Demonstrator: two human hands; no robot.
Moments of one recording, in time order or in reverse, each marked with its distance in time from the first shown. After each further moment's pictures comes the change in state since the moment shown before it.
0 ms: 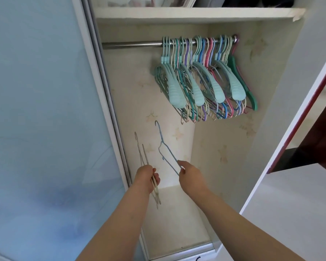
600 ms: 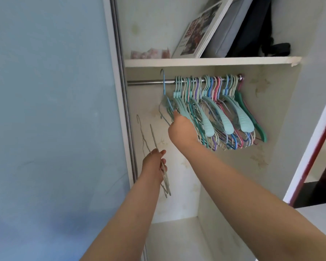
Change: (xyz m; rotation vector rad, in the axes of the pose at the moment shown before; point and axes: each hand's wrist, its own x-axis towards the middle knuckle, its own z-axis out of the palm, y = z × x) left_hand -0.066 0.098 0.044 -0.136 -0.141 0.330; right_hand 0.068 -0.187 -0.082 -0.162 0.339 -0.400
